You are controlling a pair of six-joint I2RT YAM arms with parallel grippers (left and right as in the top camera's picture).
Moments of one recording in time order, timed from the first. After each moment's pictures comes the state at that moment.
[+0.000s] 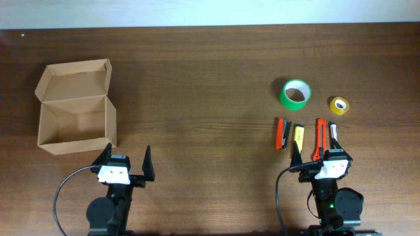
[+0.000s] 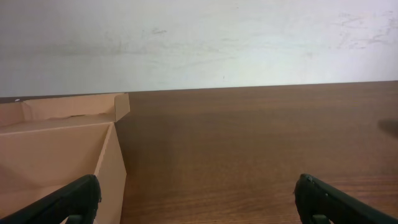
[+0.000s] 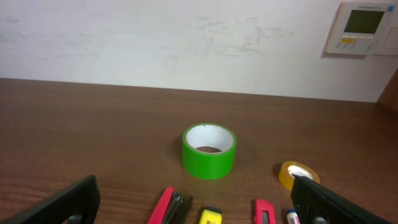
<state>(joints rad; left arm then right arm) -0.02 0.01 0.01 -0.07 0.06 0.00 -0.02 0.01 0.02 -0.07 -0.05 -0.05</state>
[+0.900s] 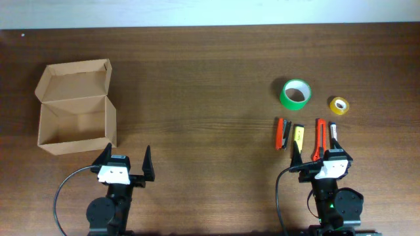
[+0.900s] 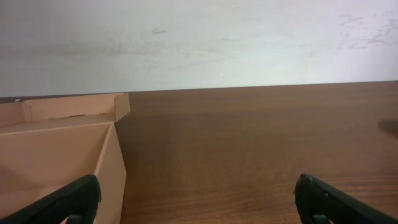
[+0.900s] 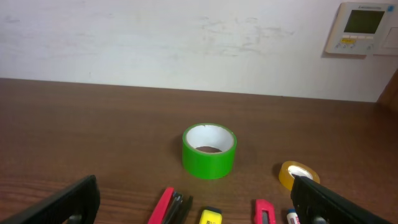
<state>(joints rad) -0.02 0.01 0.01 -0.07 0.06 0.00 -0.02 0.01 0.02 -0.07 -0.05 -0.05</state>
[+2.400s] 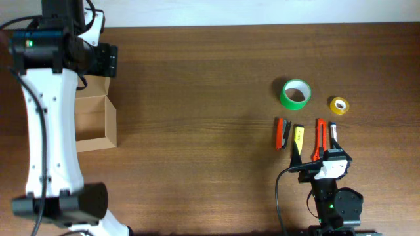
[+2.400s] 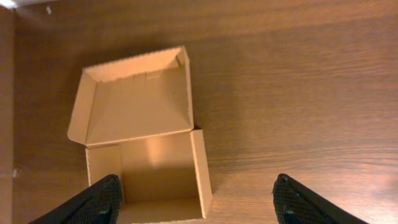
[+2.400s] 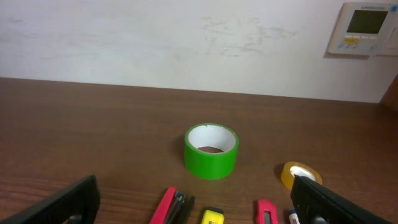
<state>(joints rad) 0.02 1.81 2.21 -1.43 -0.12 0.14 -0.01 0.01 0.01 -0.07 -0.05 -0.05</state>
